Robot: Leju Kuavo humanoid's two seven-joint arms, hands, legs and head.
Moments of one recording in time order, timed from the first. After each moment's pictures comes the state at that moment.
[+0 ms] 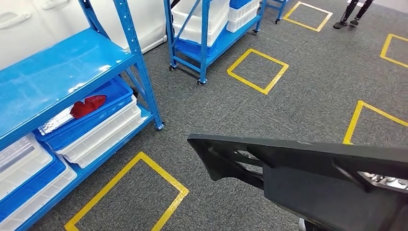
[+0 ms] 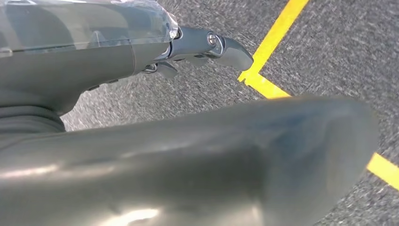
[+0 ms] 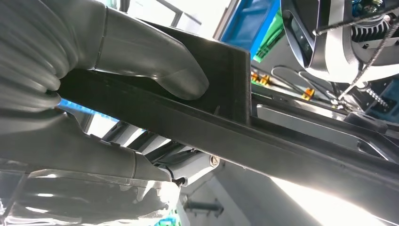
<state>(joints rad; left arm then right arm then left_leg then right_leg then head) -0.11 0.05 1.04 -0.23 -0.93 -0.04 -0.24 0.06 0.13 0.10 -2.35 -0.10 0.49 -0.67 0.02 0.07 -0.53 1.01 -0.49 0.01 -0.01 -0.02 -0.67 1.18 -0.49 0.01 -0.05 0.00</state>
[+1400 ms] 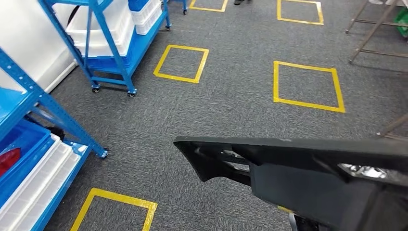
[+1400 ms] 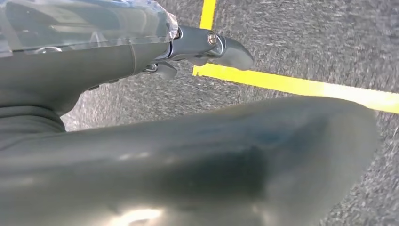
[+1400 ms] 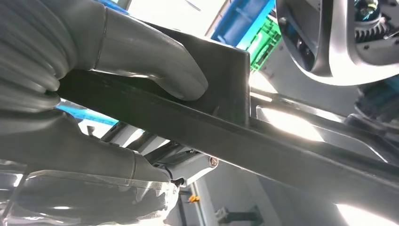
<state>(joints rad) -0.08 0.01 1.07 -0.22 -0.92 -0.06 -0.25 0.00 0.11 0.15 -2.27 -0.15 0.50 -0.67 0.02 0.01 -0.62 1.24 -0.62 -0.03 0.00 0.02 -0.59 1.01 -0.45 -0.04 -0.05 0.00</state>
